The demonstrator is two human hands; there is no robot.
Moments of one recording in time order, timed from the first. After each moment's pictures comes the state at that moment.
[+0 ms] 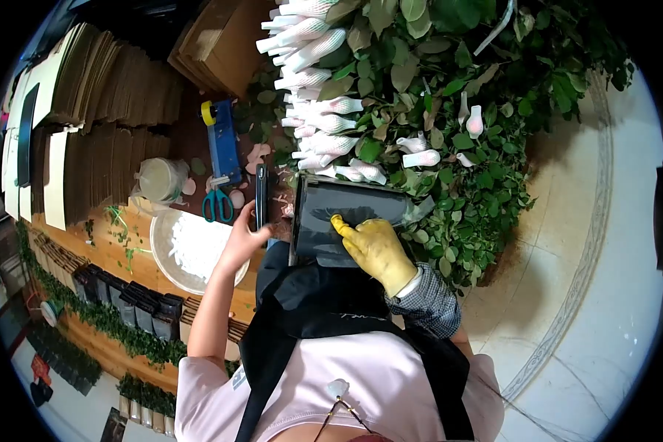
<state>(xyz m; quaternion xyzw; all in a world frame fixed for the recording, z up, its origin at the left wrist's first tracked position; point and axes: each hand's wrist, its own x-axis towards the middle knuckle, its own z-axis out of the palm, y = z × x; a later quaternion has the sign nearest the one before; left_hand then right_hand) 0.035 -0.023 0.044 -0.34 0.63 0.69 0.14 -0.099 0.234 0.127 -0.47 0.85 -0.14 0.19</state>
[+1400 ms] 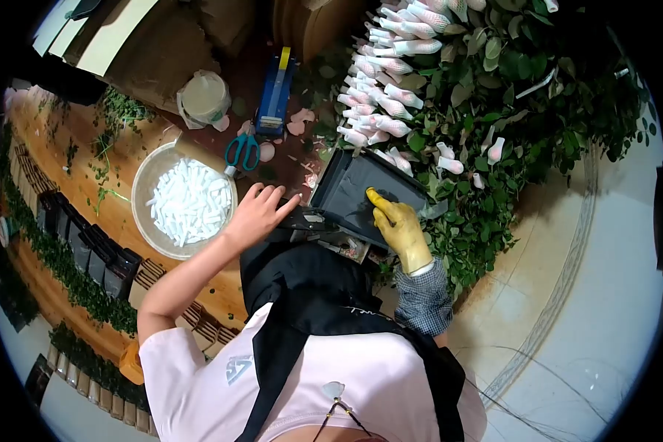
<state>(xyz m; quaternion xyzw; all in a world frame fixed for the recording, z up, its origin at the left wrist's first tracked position) 0.115 -0.018 0.036 0.06 0.99 0.12 -0.03 -0.088 0.242 0.112 -0.39 0.87 -0.20 0.22</state>
